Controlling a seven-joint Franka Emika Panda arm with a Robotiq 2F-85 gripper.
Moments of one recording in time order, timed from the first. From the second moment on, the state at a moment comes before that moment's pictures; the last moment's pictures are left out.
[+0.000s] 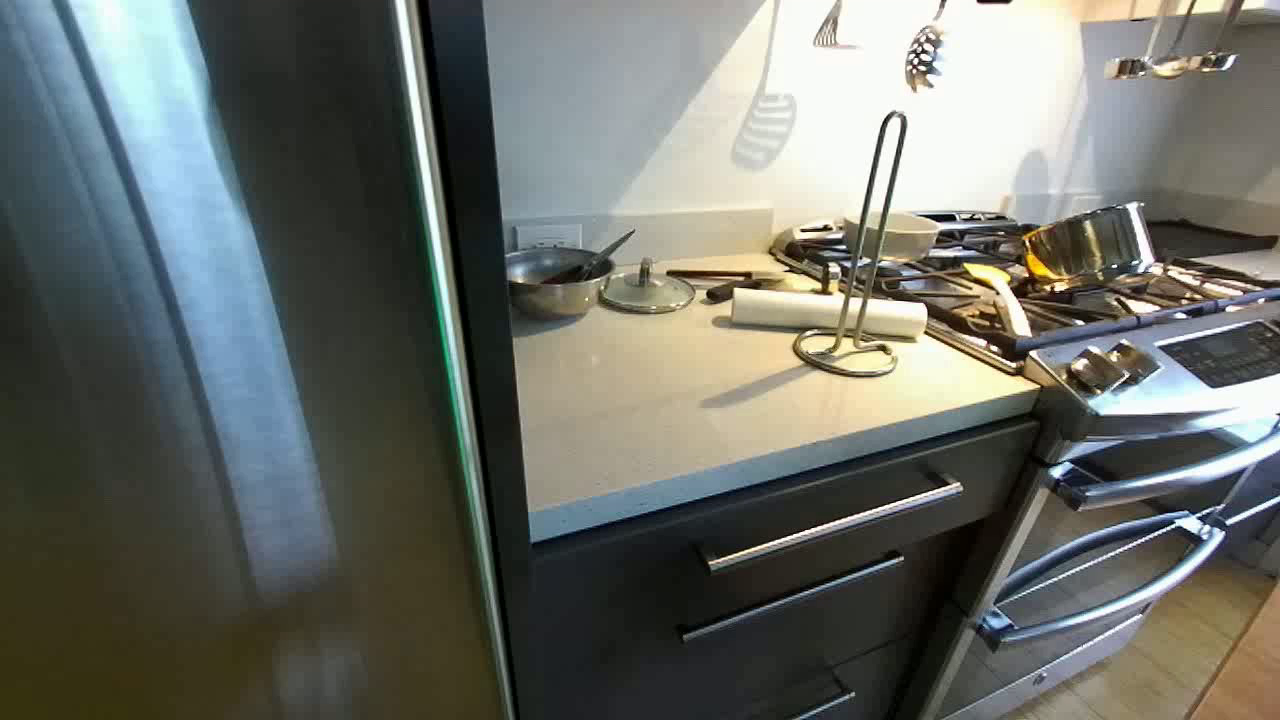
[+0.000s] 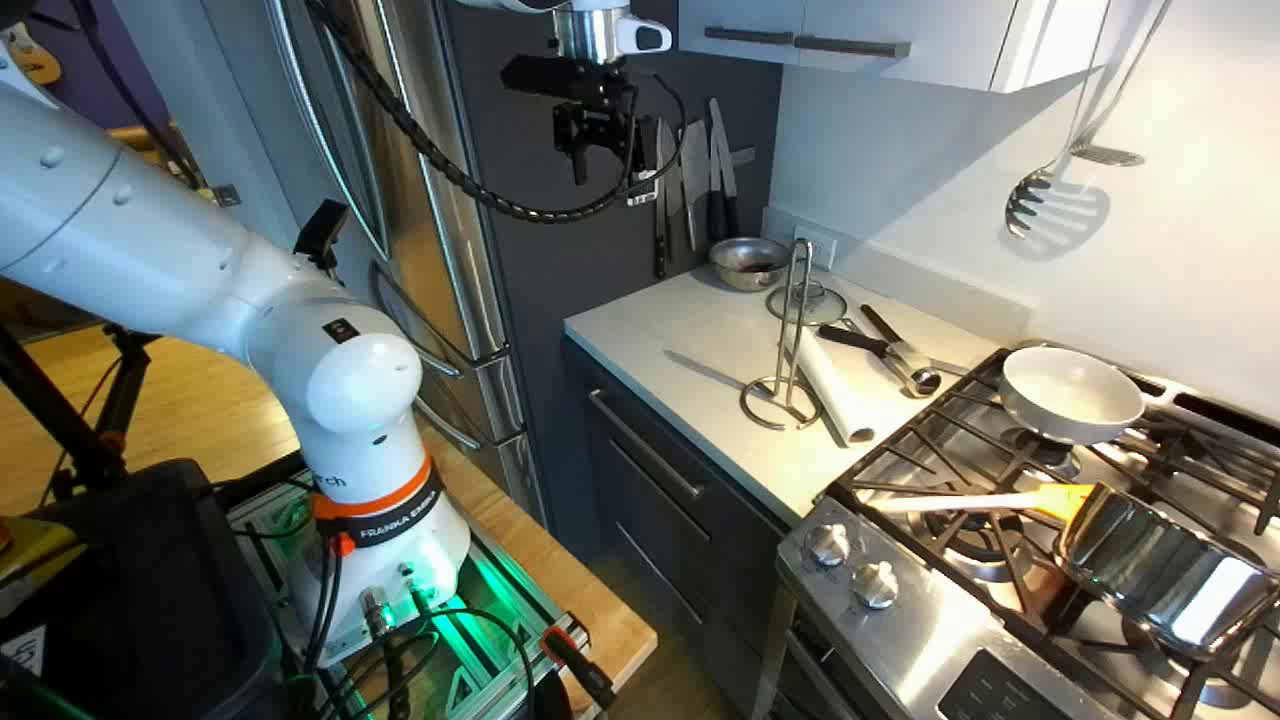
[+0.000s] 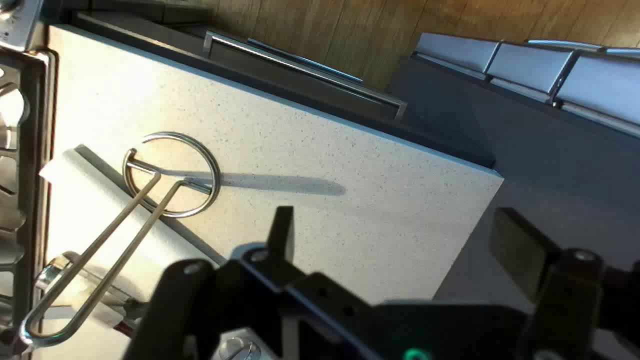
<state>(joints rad) 0.05 -0.58 -0.02 -2.38 0.02 1.89 -0.16</state>
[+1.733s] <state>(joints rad) -0.11 -0.37 -0.29 -2.46 0.02 1.96 -0.47</state>
